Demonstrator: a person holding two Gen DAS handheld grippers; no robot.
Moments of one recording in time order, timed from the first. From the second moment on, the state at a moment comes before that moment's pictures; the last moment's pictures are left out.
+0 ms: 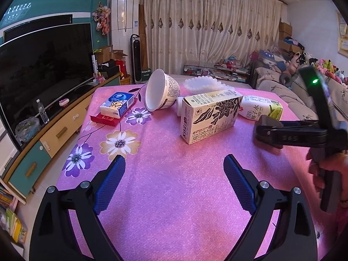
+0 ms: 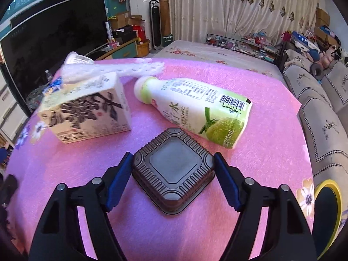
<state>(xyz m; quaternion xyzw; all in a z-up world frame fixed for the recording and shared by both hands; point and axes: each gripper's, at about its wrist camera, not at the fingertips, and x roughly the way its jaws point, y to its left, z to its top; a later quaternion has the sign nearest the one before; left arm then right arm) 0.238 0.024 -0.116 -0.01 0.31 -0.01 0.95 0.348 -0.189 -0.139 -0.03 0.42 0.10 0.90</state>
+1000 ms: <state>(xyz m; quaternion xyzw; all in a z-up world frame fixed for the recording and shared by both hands) 0.240 0.017 -0.121 0.01 0.32 -0.01 0.95 0.220 -0.481 -0.136 0.10 0.37 -0.19 0.91</state>
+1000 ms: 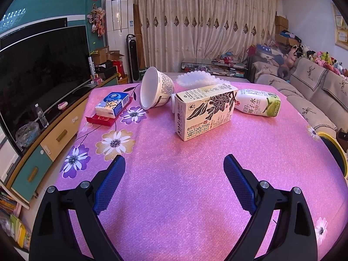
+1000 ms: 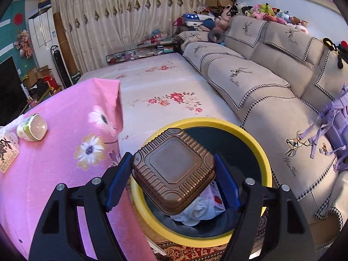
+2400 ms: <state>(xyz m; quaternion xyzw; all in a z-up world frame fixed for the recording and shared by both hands) 0.341 -0.002 -0.120 0.06 0.39 -0.11 0.91 0.211 -0.369 -0.128 0.08 0.31 -0.07 0.95</state>
